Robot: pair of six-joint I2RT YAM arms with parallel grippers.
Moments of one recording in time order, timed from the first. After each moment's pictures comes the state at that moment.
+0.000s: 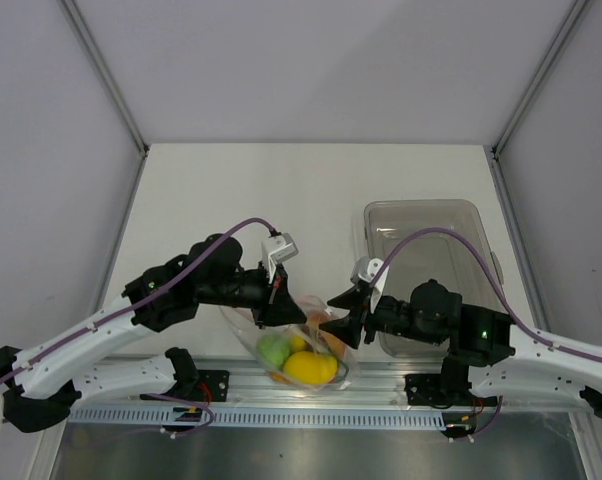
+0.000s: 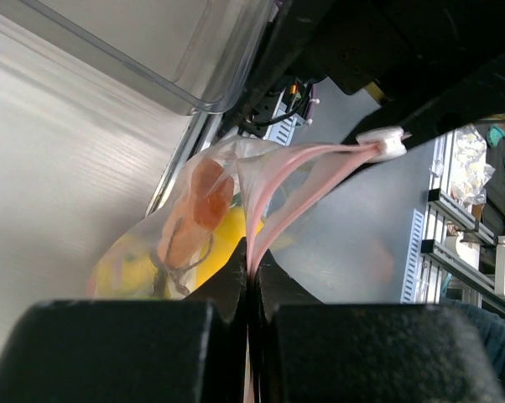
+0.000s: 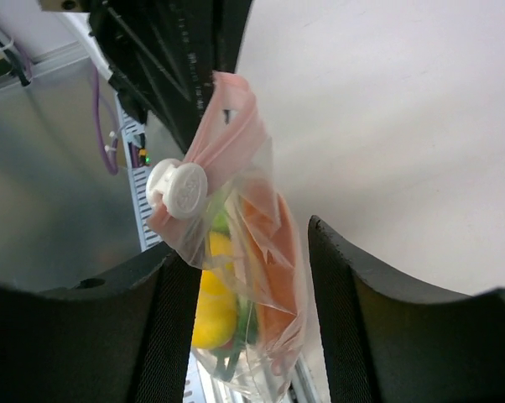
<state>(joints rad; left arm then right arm) -1.02 0.90 1.06 -0.63 0.43 -0.42 1.32 0.73 0.81 -0.24 0.04 0.15</state>
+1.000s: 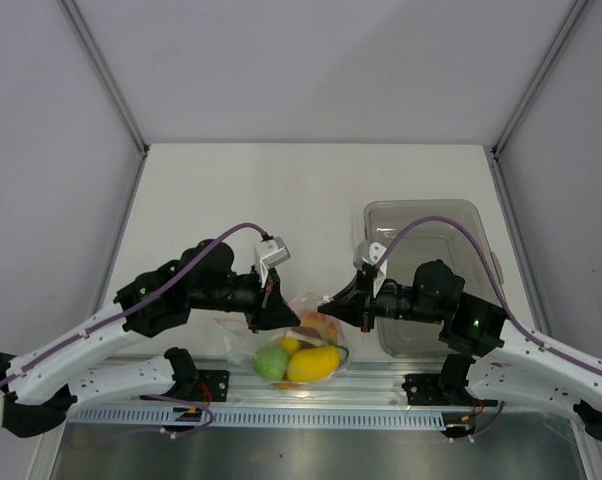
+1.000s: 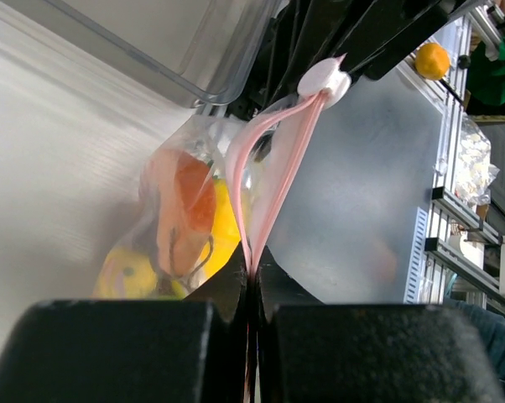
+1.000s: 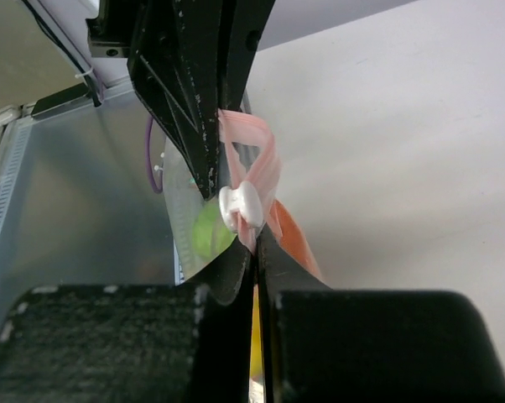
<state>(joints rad) -1.02 0.84 1.03 -0.65 0.42 -0.42 1.10 0.75 0.75 -0.06 -0.33 0.19</state>
